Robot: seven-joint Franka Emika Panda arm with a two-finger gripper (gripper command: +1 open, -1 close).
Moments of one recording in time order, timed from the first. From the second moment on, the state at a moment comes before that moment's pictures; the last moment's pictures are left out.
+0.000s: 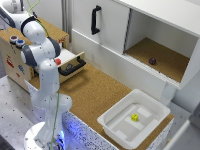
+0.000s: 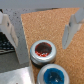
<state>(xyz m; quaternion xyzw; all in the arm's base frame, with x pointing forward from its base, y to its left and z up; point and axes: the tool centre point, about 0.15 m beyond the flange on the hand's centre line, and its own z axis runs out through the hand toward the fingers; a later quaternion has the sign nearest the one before) 0.143 0.570 0.524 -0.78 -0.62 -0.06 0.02</state>
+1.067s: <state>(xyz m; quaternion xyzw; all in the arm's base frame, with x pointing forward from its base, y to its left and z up) 0.149 0.596 0.488 -0.76 -0.65 -0.07 0.00</state>
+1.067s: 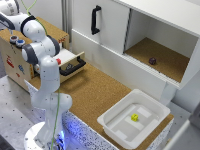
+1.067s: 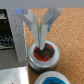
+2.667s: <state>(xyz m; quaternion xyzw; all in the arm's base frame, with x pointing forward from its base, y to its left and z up) 0.180 0.586 0.530 -0.76 -0.64 -0.09 -0.02</state>
